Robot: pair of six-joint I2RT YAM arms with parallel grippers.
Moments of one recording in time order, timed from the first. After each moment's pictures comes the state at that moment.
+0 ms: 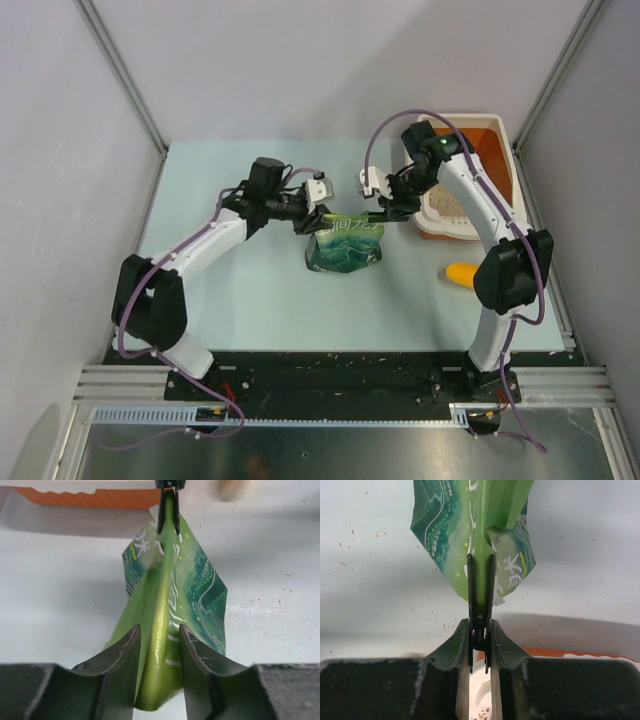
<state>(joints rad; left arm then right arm) -0.46 1.61 1.24 -0.25 0.79 0.63 0.35 1.87 1.90 -1.31 -0.53 -1.36</state>
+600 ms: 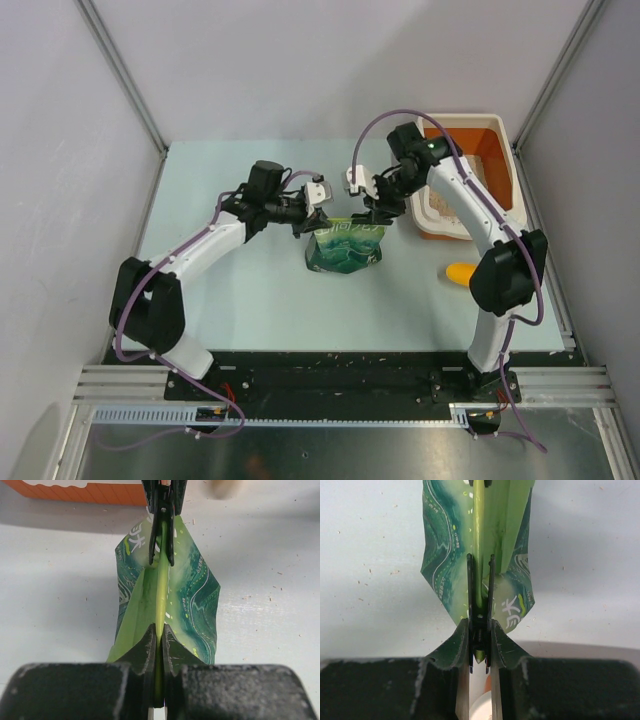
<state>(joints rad) -0.46 1.57 1.19 -0.25 0.79 0.61 0.42 1.87 1.90 -1.25 -0.58 -1.23</state>
